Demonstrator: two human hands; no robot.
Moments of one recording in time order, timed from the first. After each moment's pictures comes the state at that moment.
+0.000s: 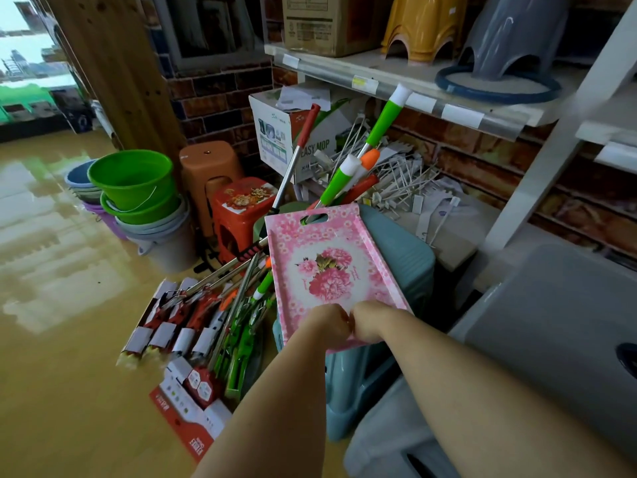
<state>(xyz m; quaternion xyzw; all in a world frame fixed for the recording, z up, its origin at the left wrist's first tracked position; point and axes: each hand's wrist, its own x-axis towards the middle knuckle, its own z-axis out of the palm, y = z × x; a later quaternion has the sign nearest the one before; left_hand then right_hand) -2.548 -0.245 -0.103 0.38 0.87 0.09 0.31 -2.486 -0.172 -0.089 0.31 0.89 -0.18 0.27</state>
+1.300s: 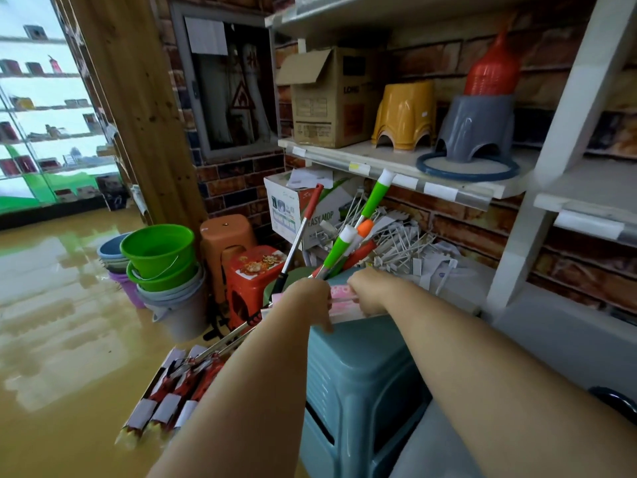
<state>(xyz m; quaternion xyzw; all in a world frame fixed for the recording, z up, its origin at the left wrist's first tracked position) -2.564 -0.254 0.039 0.43 0.90 -0.01 0.12 -2.487 -0.166 0.054 0.24 0.96 -0.05 0.12</state>
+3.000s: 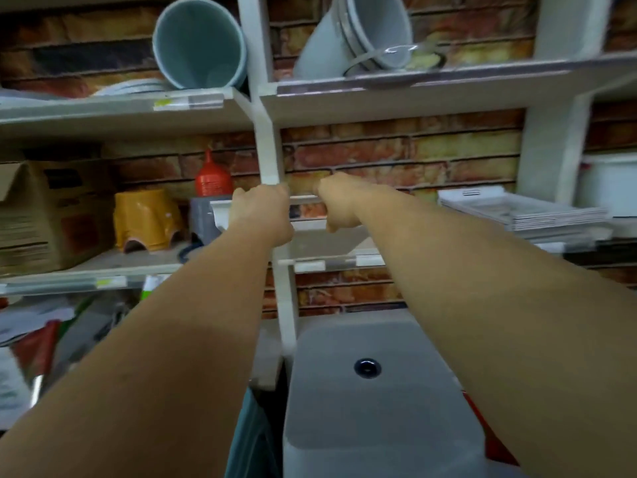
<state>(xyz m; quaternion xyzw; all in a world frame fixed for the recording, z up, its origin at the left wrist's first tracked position) -2.413 -0.162 0.247 0.70 0.65 0.14 -0.26 -2.293 -0.163 0.267 0.58 0.79 0.16 -0.10</state>
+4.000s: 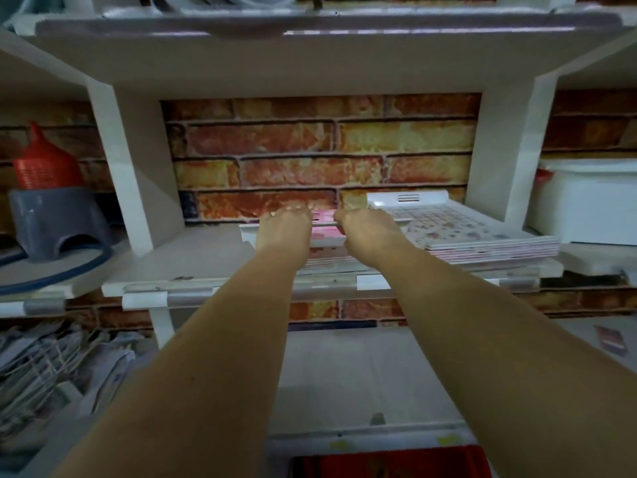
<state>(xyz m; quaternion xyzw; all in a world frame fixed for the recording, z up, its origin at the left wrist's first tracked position) -2.063 0.062 0.202 0.73 0.63 0.11 -0.24 -1.938 0.053 0.207 0.61 0.76 0.21 -0.11</state>
